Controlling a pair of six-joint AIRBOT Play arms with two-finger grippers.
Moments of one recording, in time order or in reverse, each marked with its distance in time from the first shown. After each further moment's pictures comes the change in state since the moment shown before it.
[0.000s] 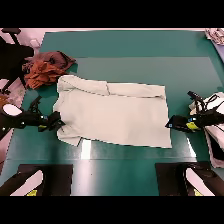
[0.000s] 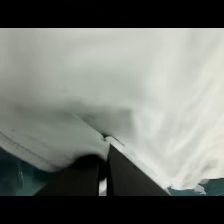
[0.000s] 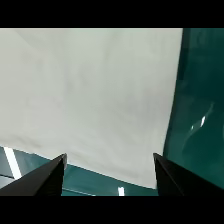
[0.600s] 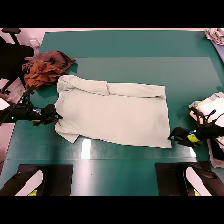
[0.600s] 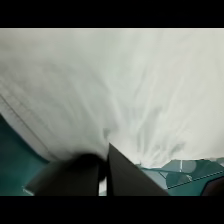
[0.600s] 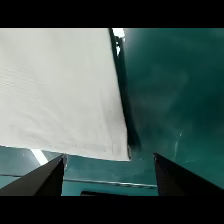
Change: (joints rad) left arm 0.000 0.088 0.101 -0.029 -0.109 -0.013; right arm -0.109 0.065 -0.200 -0.033 0.016 0.074
